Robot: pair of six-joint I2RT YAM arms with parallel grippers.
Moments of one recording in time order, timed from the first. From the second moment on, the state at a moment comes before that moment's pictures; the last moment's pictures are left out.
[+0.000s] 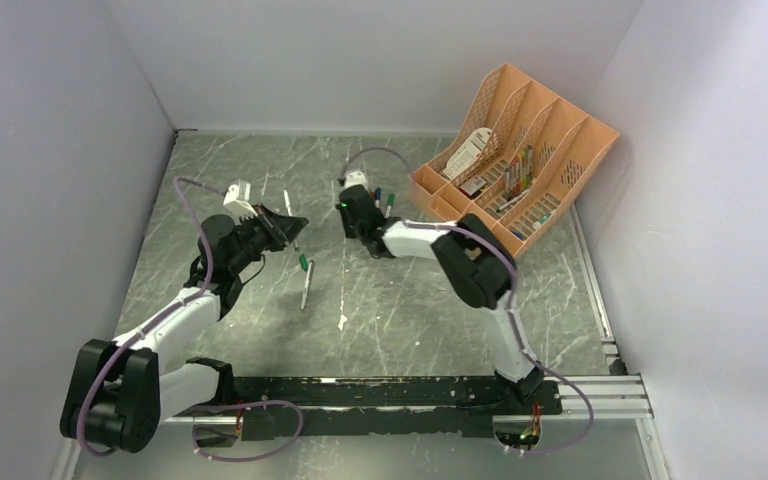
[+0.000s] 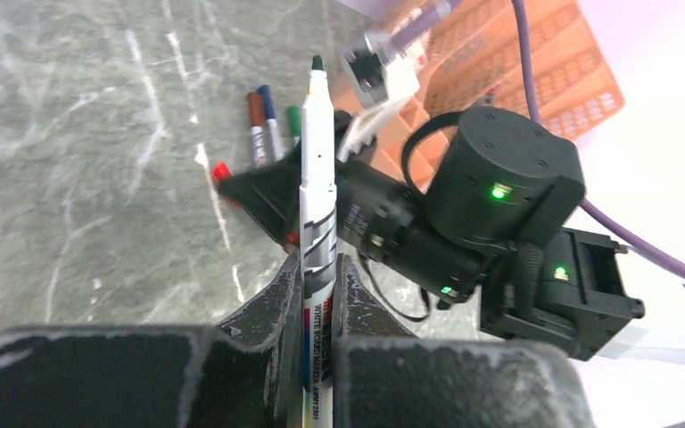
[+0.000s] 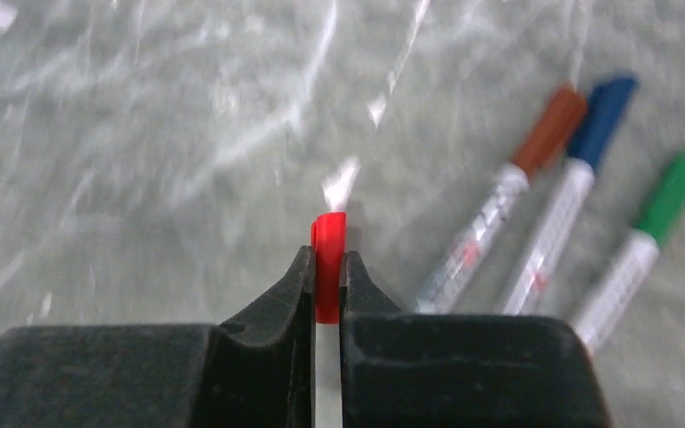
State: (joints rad) left arm -0.22 1.12 0.45 0.51 0.33 -0.71; right arm 0.77 2.26 1.50 0.17 0.30 0.22
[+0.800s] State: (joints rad) left arm -0.66 1.73 0.49 1.48 0.58 -1.03; right arm 0.51 1.49 0.57 1.36 -0.32 0.87
